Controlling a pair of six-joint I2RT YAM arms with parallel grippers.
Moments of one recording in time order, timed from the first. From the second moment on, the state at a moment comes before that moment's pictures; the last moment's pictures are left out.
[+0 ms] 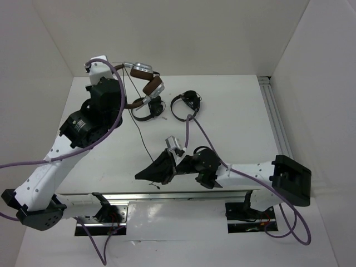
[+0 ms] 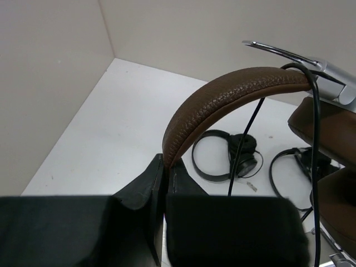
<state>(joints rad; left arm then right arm) -0.68 1.21 1.65 -0.73 -1.00 -0.32 1.20 1.42 0.68 1.23 -0.57 0.39</state>
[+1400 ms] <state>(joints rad) -0.87 1.00 1.19 -0.81 -0.86 0.05 1.19 1.27 1.11 0.23 0.33 -0.51</state>
